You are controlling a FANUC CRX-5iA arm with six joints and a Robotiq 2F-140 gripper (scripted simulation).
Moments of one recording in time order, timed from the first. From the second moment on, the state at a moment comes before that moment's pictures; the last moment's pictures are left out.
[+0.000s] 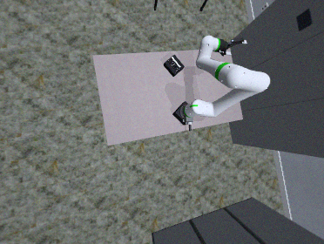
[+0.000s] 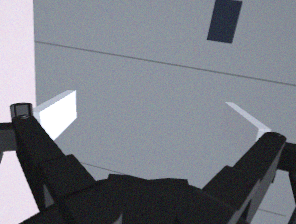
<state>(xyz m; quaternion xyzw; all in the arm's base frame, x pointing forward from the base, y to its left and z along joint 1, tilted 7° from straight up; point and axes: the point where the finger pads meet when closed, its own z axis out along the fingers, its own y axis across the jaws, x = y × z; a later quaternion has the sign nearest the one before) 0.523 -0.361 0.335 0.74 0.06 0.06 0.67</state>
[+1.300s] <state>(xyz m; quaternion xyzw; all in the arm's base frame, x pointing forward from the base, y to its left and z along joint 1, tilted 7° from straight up) 0.524 -0.262 0.266 0.87 0.00 0.07 0.49</state>
